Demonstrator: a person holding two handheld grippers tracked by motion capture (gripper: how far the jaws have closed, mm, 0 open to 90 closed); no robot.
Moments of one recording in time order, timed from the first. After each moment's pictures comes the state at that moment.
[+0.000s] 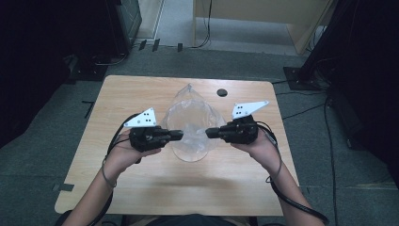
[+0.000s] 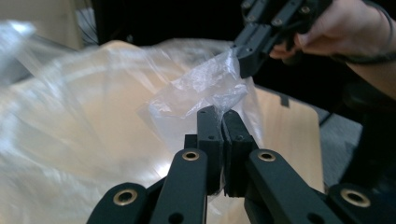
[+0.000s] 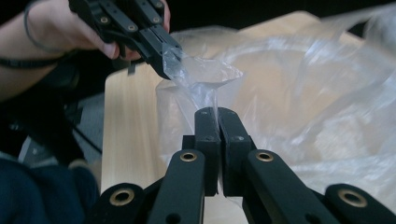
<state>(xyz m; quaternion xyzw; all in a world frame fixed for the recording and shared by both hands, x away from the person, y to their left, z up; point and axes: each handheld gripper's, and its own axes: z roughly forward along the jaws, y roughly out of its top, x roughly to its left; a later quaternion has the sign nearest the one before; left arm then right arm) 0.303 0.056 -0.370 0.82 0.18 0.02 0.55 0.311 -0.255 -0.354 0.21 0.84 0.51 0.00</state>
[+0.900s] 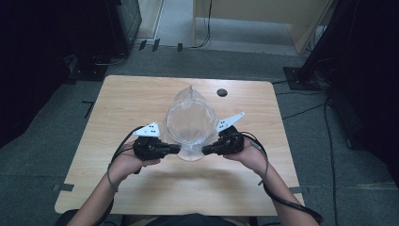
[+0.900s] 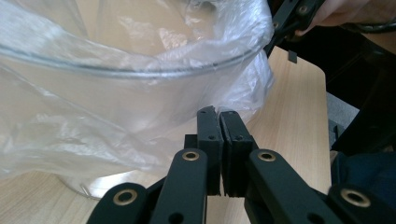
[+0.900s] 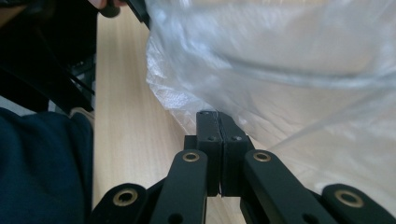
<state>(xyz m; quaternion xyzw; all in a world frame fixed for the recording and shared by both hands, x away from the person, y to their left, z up) 0.314 0.061 -0.434 0.84 0.22 -0.03 0.50 0.327 -0.236 -0.431 0.23 0.87 0.42 -0.08</state>
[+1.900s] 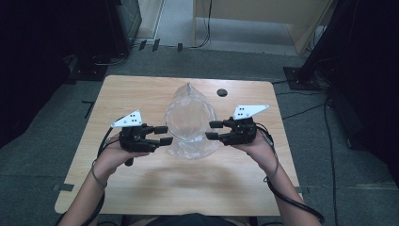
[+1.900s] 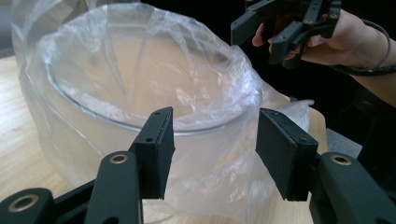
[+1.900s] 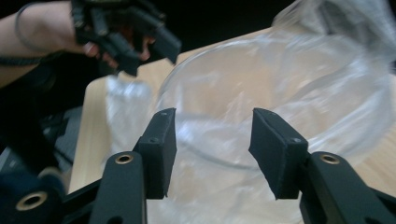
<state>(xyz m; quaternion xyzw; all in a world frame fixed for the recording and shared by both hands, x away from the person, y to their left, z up) 0.323 0.094 -0.397 0.79 0.23 0.01 0.57 0.329 -0.264 -0.381 0.22 0.81 0.55 0.03</state>
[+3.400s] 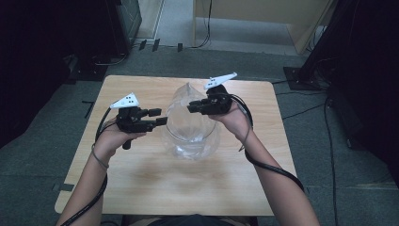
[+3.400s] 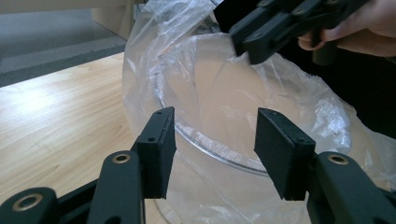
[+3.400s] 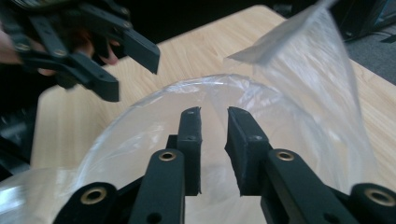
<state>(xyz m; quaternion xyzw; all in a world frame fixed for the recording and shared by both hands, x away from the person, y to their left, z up) 0.367 0.105 -0.387 0.78 0.29 0.05 0.56 0.409 -0.195 -0.353 0.25 0.85 0.46 0.03</state>
